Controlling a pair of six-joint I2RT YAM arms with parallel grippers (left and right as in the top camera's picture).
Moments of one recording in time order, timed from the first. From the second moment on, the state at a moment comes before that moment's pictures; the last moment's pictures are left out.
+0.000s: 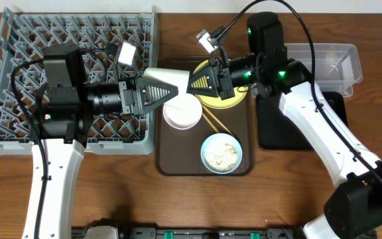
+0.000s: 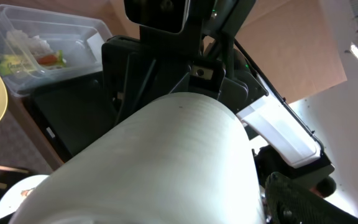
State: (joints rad) left arm 0.02 1.26 1.24 -0.60 1.38 -0.41; right arm 0.42 1.73 1.49 -0.29 -1.40 0.33
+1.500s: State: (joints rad) left arm 0.02 1.26 1.24 -0.60 1.36 -0.40; right arm 0.42 1.73 1.49 -0.33 -1.44 0.30
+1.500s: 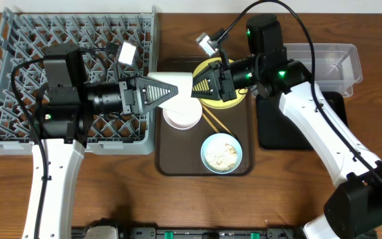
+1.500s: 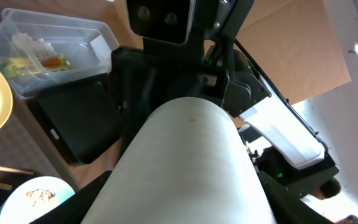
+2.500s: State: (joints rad) left arm 0.01 1.31 1.45 -1.24 0.14 -0.41; right arm 0.32 1.73 1.49 -0.80 -0.75 0.13
